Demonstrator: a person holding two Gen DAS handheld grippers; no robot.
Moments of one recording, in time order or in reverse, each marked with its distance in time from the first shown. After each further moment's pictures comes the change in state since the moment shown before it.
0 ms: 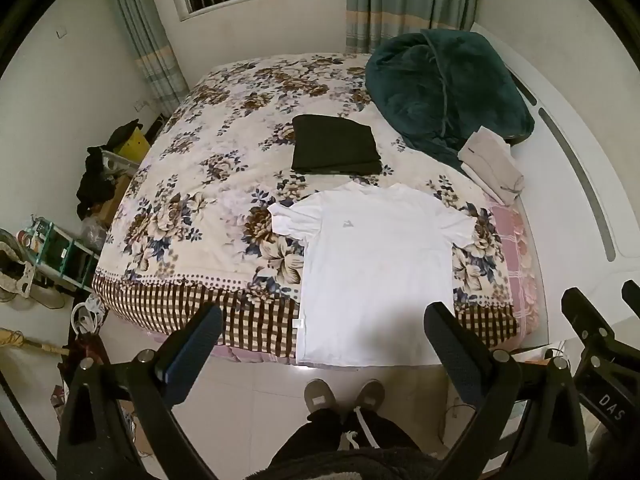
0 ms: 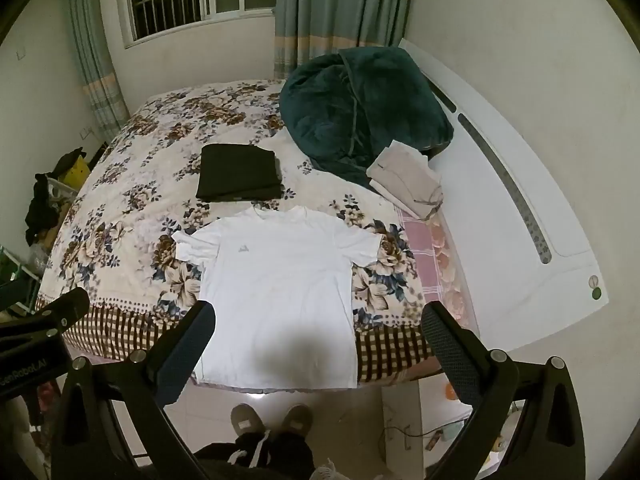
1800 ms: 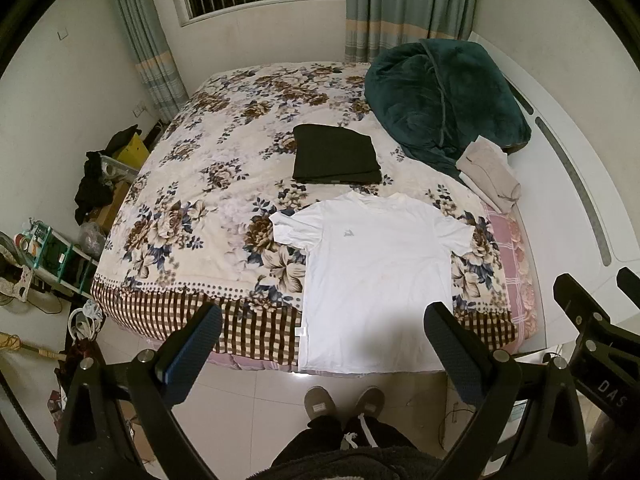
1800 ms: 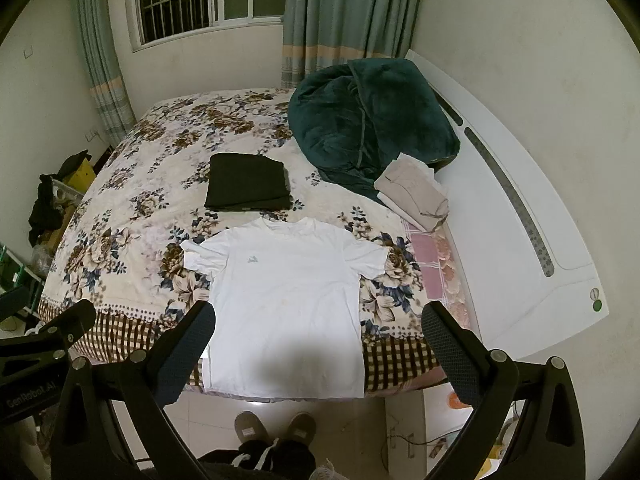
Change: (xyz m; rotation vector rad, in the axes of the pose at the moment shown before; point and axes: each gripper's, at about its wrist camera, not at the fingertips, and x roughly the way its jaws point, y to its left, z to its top) left arm 0.000 0.001 -0.001 -0.001 -0.021 0.000; right arm -0.012 0.023 0.021 -0.010 -0.025 0.004
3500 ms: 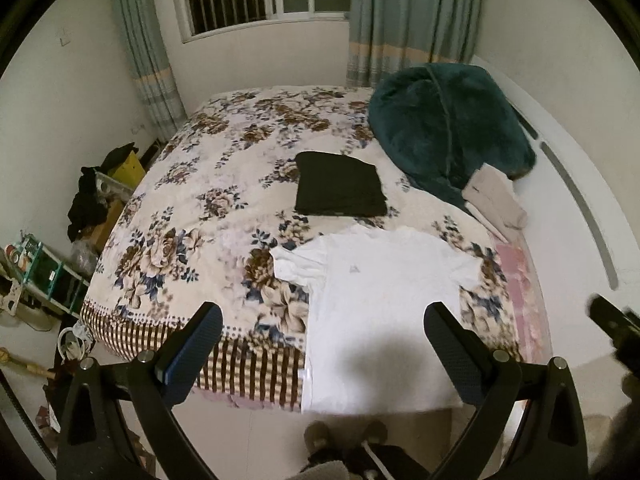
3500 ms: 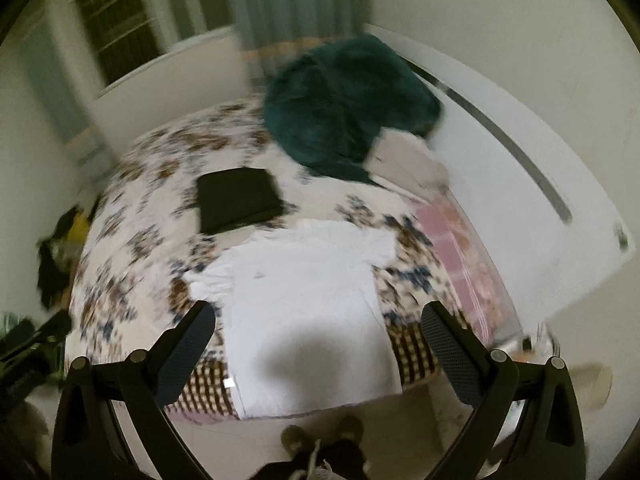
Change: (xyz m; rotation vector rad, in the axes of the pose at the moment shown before) left arm 0.051 0.018 0.058 -0.019 -0.118 -0.019; right arm 0.067 -0.038 0.019 0.289 0.037 0.015
